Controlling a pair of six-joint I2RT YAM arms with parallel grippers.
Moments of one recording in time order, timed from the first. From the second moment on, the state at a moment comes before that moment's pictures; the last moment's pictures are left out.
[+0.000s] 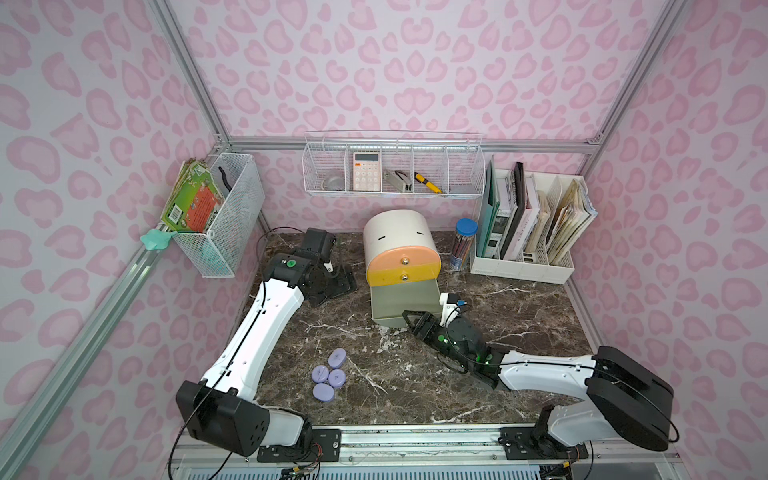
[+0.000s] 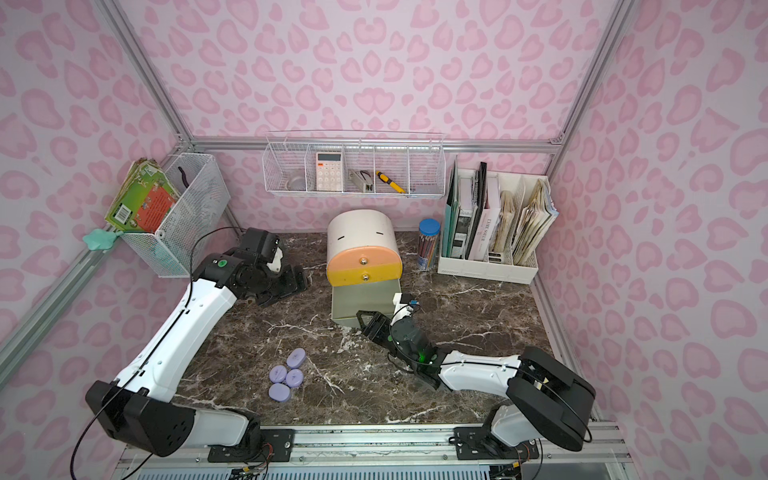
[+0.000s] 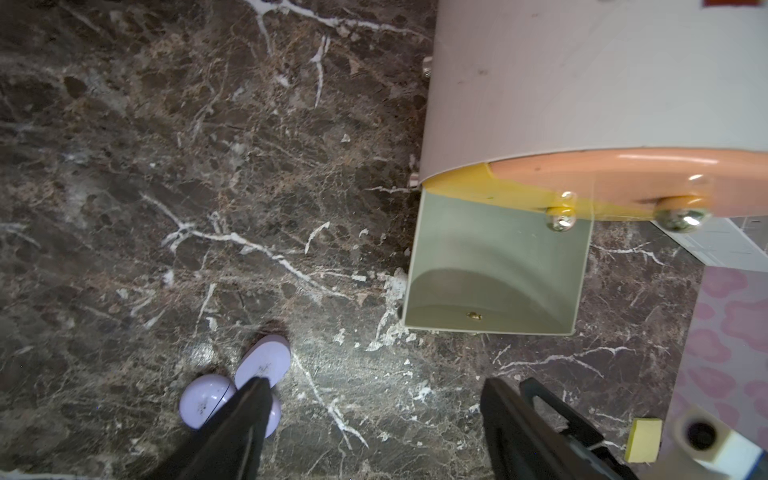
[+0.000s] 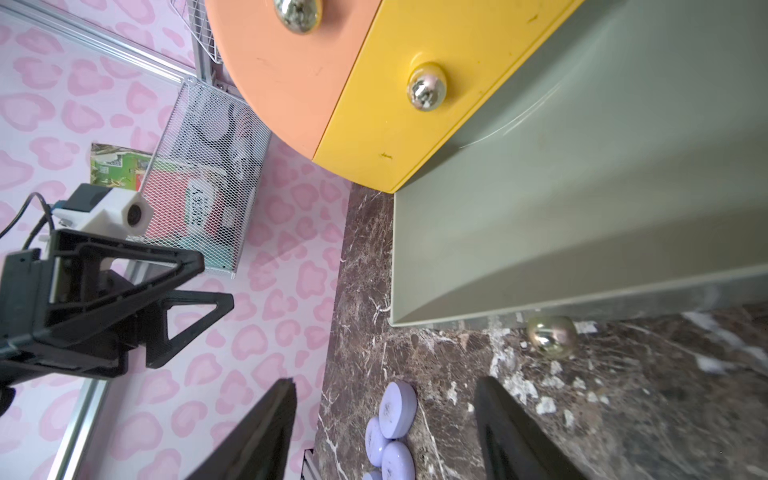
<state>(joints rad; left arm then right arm) -0.26 1.36 1.42 -1.14 0.06 -0.62 1.00 1.38 0.56 0.57 0.17 1.16</state>
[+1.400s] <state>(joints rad) -0.20 1.59 1.01 -0.96 0.06 -0.76 0.98 0.62 0.31 -0.07 0.27 1.02</state>
